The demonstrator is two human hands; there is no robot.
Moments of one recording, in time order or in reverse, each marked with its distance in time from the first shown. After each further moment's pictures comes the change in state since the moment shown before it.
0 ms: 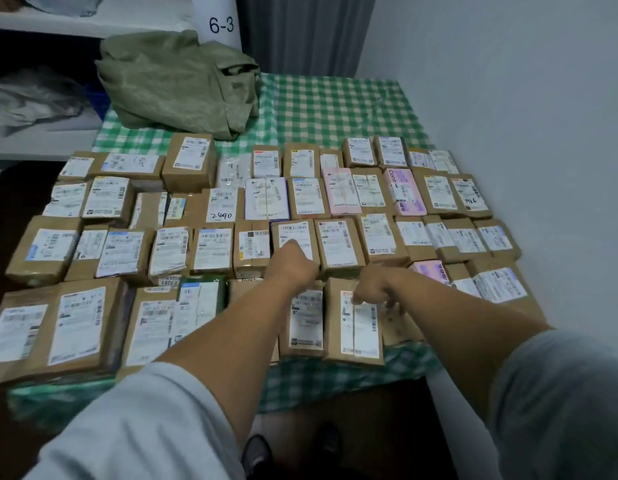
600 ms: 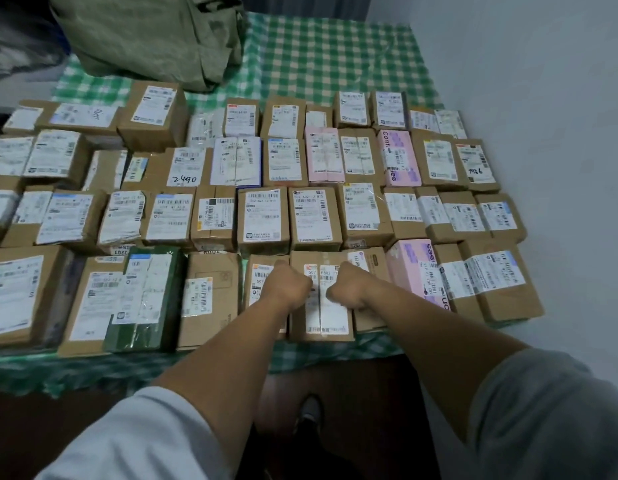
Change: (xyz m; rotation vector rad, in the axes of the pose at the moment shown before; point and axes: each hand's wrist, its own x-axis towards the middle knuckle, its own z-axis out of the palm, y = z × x) left_hand 0.022 -0.017 0.126 -0.203 -0.070 -0.279; right_hand 0.093 0.065 0.061 0.318 -0.033 -0.056
